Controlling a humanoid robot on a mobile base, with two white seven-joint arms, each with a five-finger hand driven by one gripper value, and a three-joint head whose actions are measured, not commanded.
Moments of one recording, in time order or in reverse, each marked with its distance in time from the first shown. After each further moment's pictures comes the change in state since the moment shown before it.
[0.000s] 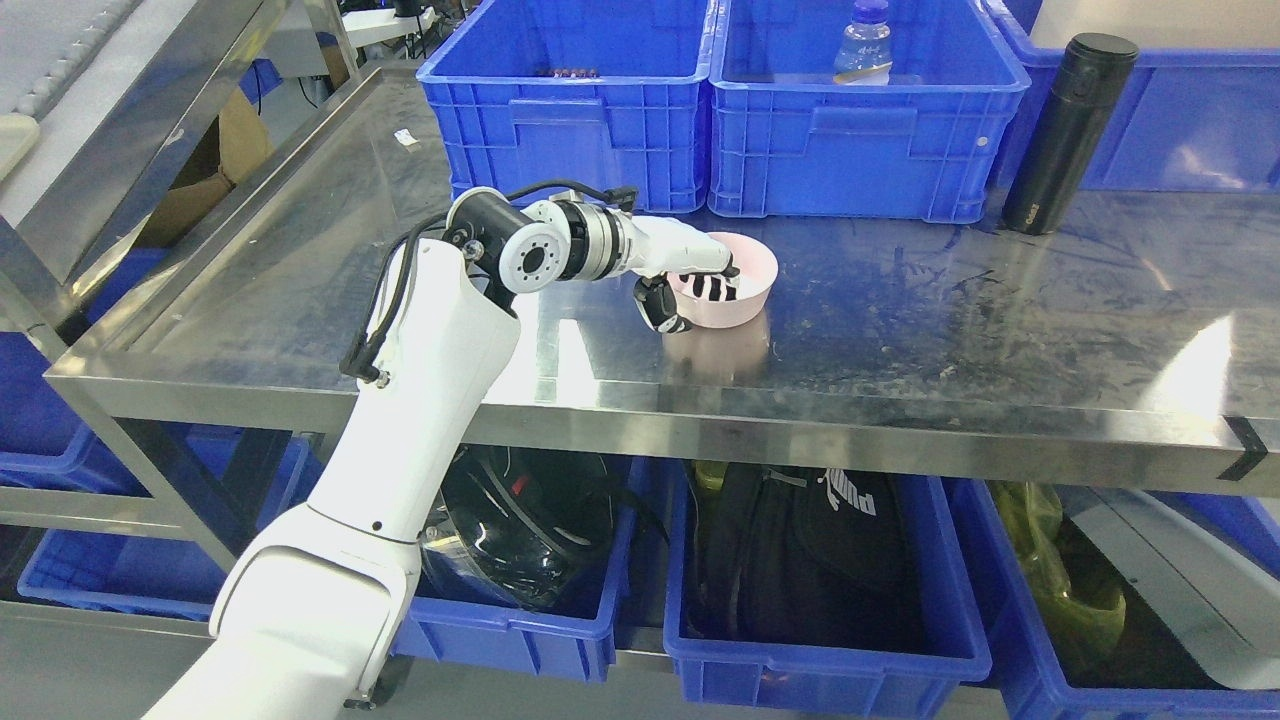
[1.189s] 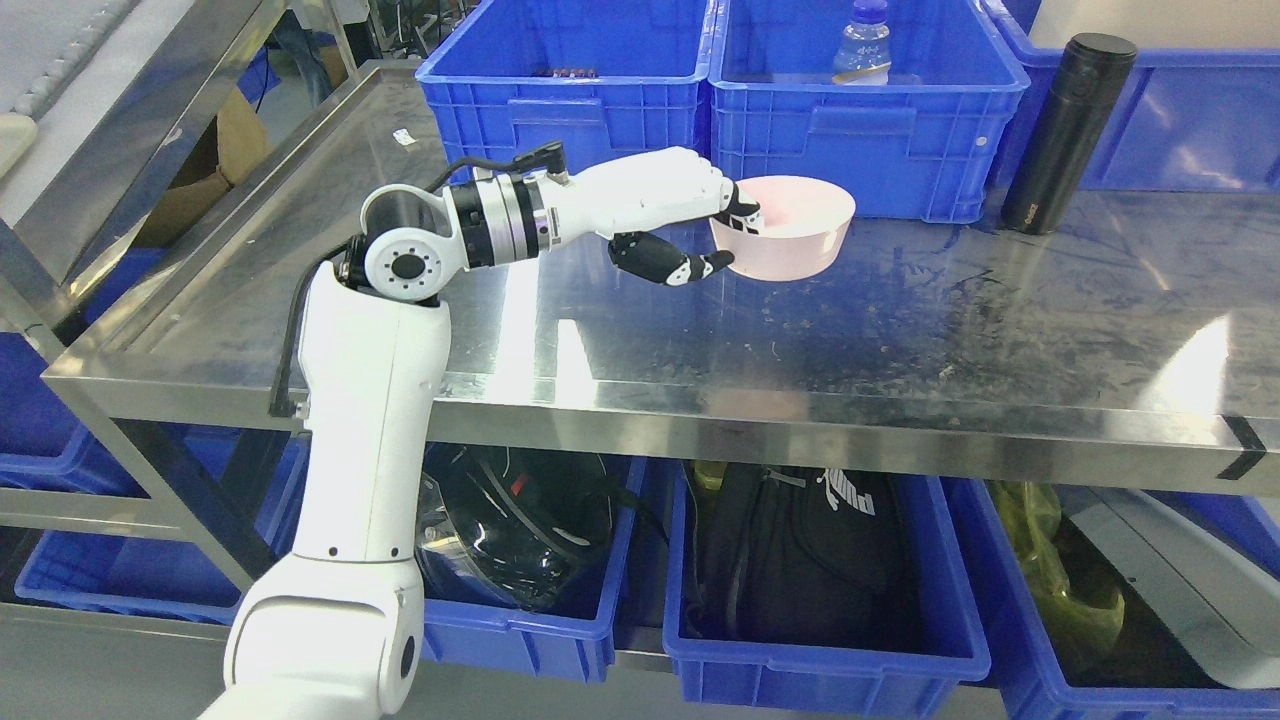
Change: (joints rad) left arm 0.132 -0.037 0.347 -0.156 0.379 -0.404 -0.016; right arm 0.000 0.000 0.000 0.000 0.000 0.000 -0.001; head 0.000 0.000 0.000
